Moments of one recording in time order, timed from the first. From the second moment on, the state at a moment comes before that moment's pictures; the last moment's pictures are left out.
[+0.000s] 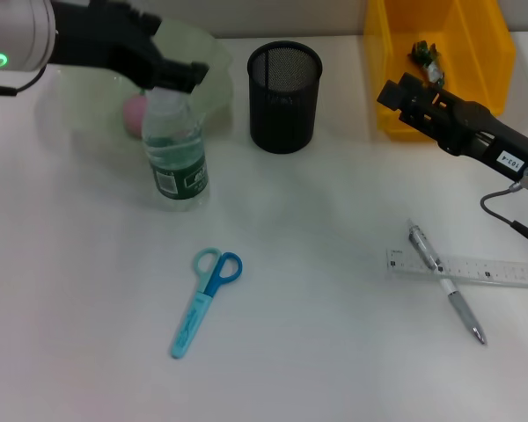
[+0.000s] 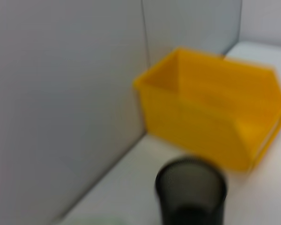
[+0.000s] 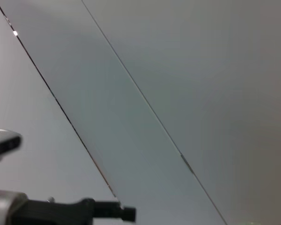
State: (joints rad) left arm -0.48 -2.07 1.25 1.59 2.32 1.29 -2.26; right arm 0.50 2.08 -0.60 -0.28 -1.55 -1.54 1.28
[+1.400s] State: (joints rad) left arm -0.36 -2.03 0.99 0.95 1.51 1.71 -1.69; right arm 0.40 2.08 -0.62 -0.46 -1.91 -1.84 1.00
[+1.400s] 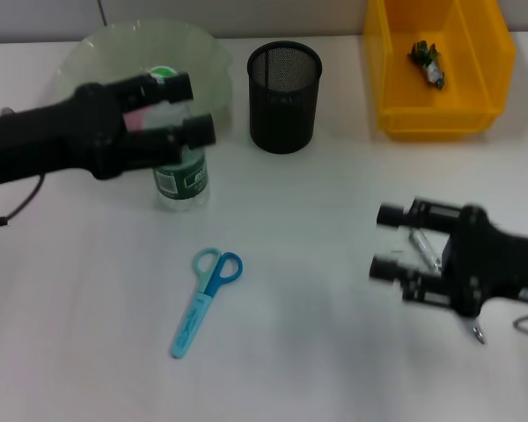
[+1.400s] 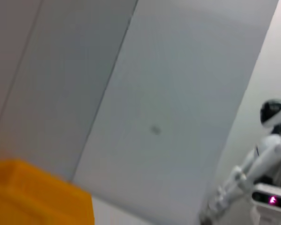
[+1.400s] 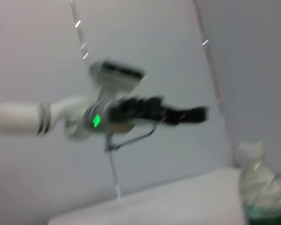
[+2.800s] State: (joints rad) left arm -0.59 -2.07 1.37 1.26 2.34 1.67 -2.80; right arm 0.44 2.08 -0.61 -0.31 -1.95 -1.62 0.82
